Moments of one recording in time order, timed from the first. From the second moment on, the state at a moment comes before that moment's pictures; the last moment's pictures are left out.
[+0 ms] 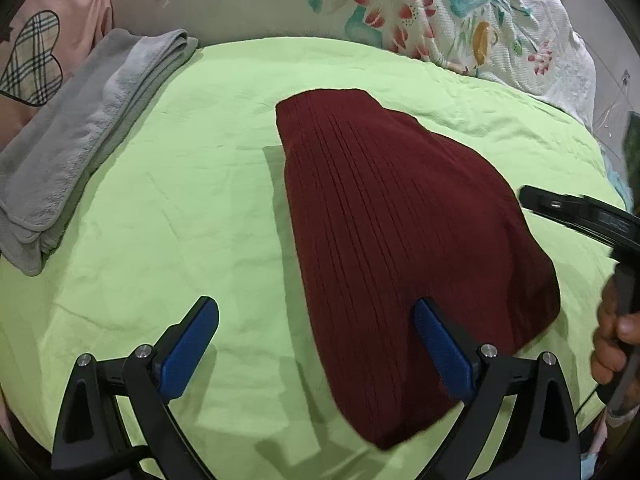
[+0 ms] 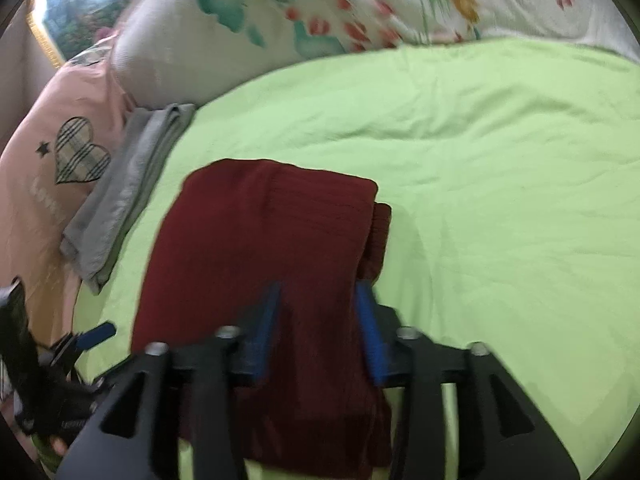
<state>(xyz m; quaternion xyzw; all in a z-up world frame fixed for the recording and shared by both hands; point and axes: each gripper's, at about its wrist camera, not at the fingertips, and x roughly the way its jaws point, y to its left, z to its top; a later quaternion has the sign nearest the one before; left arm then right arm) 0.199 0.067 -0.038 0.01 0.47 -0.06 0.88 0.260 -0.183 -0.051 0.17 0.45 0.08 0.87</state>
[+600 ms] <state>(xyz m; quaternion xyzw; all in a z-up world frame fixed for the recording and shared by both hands) 0.077 0.078 -0.037 0.09 0.47 -0.02 0.88 0.118 -0.149 -0.036 0.09 0.46 0.11 0.88</state>
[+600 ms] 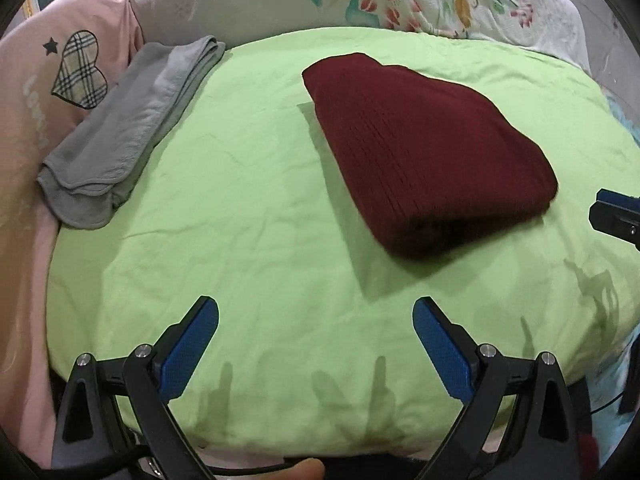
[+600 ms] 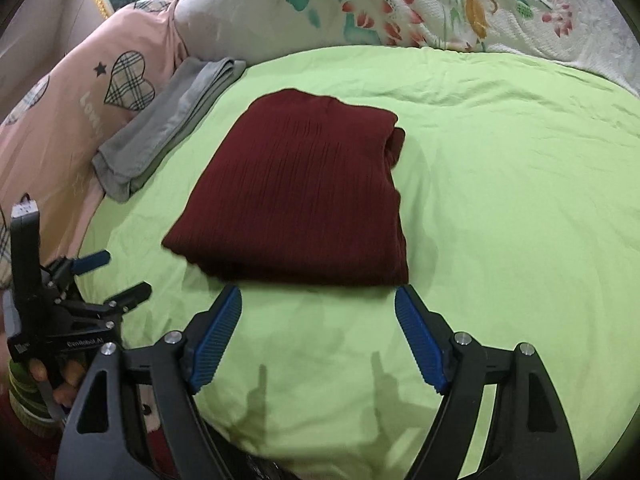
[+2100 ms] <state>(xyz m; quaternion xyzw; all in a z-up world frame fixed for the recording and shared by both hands) 0.076 0.059 0.022 0.09 0.42 -0.03 0.90 0.101 -0.118 -0.008 0.02 0.46 0.12 0.88</state>
